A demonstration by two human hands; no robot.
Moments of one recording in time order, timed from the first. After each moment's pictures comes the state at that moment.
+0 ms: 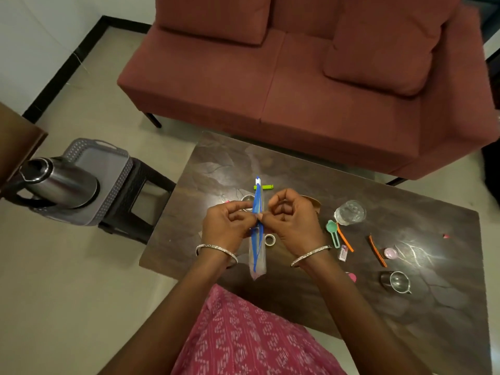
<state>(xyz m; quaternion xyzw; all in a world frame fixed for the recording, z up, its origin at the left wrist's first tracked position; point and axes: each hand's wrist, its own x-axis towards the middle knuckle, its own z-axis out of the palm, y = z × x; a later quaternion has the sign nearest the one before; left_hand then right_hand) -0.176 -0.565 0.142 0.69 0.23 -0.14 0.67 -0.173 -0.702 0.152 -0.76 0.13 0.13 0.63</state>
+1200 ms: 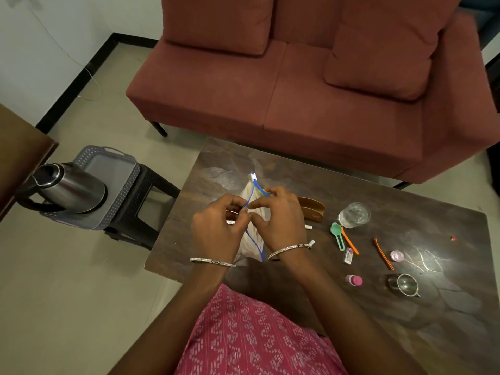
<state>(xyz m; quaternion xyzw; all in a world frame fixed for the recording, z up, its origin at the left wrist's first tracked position) -0.197 -0.552 0.155 0.88 0.09 0.10 0.45 -0.172 -0.673 0.143 -0.95 0.02 0.07 0.31</state>
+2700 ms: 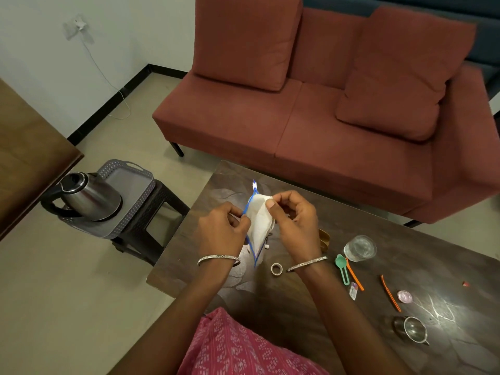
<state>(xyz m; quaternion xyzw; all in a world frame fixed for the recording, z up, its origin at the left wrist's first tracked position) -0.173 -0.551 0.161 0.90 0.20 0.07 0.39 -0.156 -0.684 0.166 -0.75 0.06 -0.03 0.66</state>
